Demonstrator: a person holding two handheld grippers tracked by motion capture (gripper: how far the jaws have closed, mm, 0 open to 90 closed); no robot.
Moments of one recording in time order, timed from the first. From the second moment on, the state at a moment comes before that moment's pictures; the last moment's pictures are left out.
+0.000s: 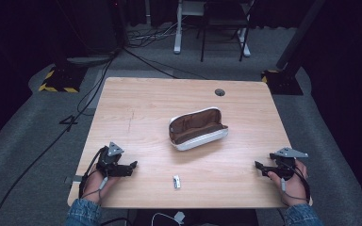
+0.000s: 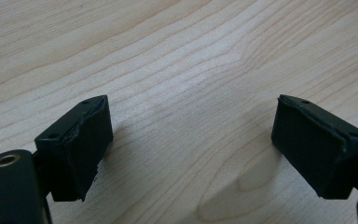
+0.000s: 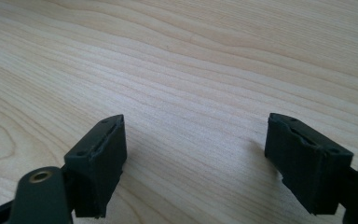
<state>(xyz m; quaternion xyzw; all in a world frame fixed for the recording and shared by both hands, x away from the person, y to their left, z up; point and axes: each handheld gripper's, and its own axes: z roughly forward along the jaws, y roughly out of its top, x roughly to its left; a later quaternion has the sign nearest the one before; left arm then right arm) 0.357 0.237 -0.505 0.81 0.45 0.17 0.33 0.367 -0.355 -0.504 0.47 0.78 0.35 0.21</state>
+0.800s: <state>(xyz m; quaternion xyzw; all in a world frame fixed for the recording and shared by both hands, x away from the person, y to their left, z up) 0.359 0.237 -0.505 0.81 0.45 0.17 0.33 0.363 -0.355 -0.504 0.46 0.79 0.35 0.21</state>
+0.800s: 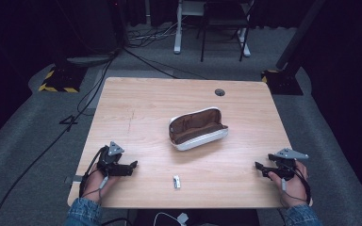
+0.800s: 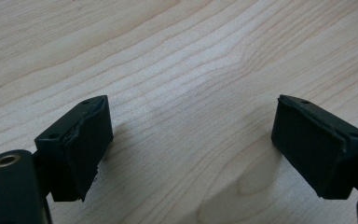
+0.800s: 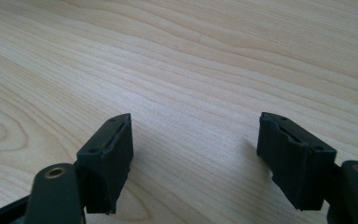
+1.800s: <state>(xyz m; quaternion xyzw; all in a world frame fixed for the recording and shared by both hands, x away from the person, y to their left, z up) 0.361 0.235 -0.505 0.81 0.45 0.17 0.33 0.345 -0.327 -0.481 0.41 0.80 0.39 0.20</state>
